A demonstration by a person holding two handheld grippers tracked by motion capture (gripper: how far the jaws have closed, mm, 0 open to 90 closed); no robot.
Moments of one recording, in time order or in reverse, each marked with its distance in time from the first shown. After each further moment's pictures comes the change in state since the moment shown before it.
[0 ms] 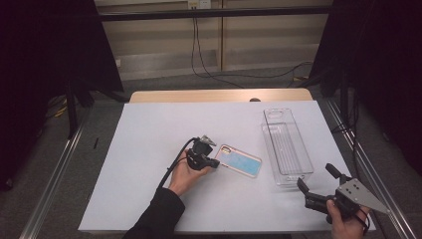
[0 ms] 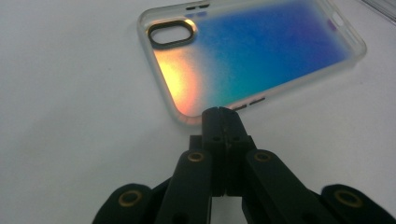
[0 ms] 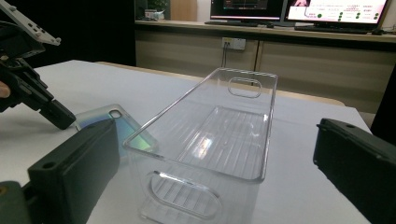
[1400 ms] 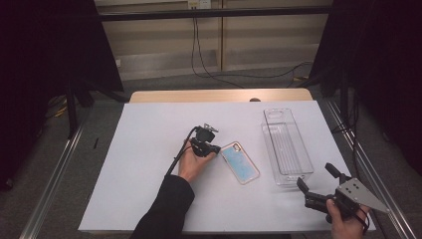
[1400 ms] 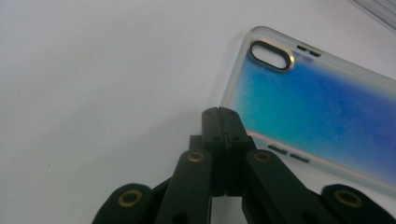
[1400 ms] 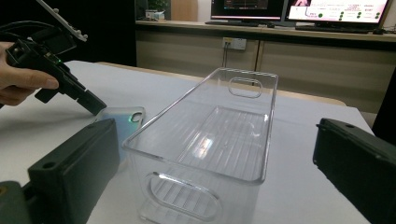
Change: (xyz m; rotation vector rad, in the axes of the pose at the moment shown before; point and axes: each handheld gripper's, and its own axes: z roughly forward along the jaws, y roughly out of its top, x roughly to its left) left arm 0.023 0.028 0.020 -0.054 0.122 -0.088; right arm -0.001 0.000 0.001 0.000 0.002 0.003
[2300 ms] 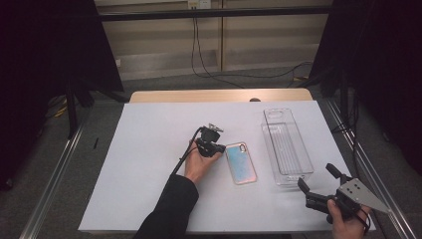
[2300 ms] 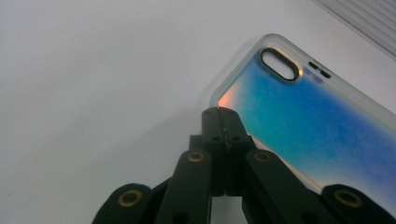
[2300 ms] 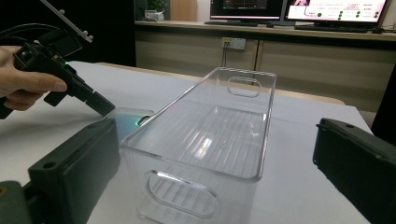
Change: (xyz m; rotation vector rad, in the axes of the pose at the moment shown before) left arm -0.012 0.006 0.010 -0.035 -0.003 -0.019; right arm -0.001 0.000 -0.001 -0.001 -0.001 0.006
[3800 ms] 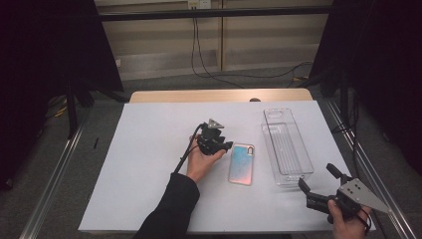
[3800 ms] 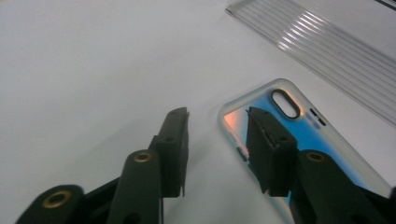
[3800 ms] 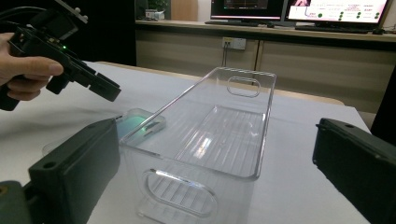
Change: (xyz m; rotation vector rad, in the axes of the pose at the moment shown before) left arm -0.007 0.007 -0.017 -0.145 0.008 0.025; right arm -0.001 0.000 -0.001 0.002 0.002 -0.007
